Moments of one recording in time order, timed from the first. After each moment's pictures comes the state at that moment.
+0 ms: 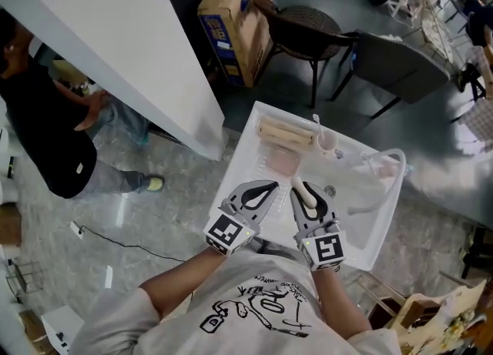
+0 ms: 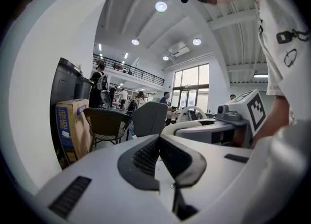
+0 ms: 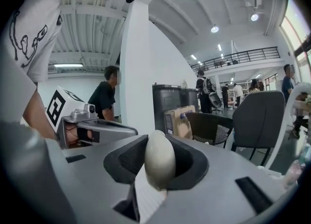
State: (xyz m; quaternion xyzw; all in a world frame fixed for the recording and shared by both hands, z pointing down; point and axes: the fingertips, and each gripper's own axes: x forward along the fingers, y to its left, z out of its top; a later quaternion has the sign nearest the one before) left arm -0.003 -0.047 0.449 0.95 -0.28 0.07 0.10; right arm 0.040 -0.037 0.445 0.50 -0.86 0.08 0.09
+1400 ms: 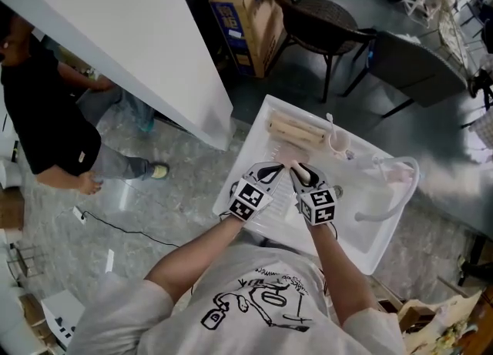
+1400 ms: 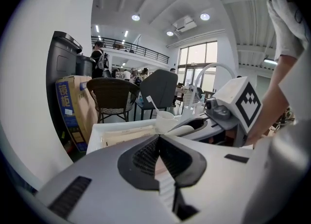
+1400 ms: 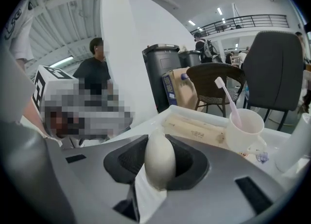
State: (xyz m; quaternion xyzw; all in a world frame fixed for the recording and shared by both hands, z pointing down) left arm 0.004 -0.105 0.592 0.93 -0.29 0.21 0.13; right arm 0.035 -0.107 0.627 0.44 -0.85 0.23 0.18
